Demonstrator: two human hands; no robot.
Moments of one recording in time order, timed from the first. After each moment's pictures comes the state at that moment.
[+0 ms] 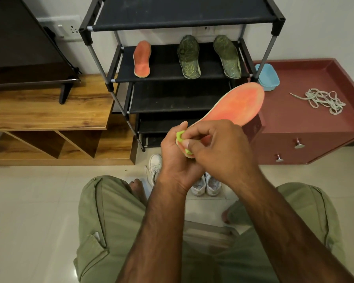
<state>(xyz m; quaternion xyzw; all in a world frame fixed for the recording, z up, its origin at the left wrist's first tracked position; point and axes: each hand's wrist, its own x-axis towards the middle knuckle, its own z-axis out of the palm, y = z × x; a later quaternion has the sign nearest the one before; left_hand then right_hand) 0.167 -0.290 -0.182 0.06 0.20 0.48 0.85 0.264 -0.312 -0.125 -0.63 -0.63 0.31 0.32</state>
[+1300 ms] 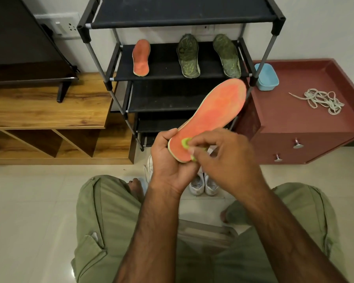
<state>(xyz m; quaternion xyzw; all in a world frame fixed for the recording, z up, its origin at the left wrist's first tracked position) 0.154 -0.292 -0.187 0.03 0.24 0.52 0.82 0.278 -0.322 -0.149 -0.62 -0.65 0.27 0.34</state>
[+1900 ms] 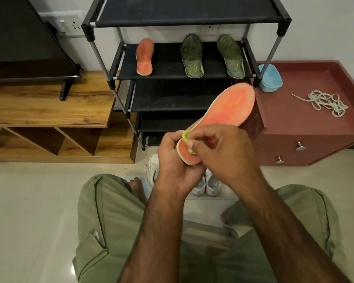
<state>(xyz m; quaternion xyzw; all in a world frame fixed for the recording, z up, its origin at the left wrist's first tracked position) 0.160 -0.294 -0.186 0.06 0.21 0.51 0.83 0.268 -0.309 -0.148 -0.63 -0.64 0.27 0.35</state>
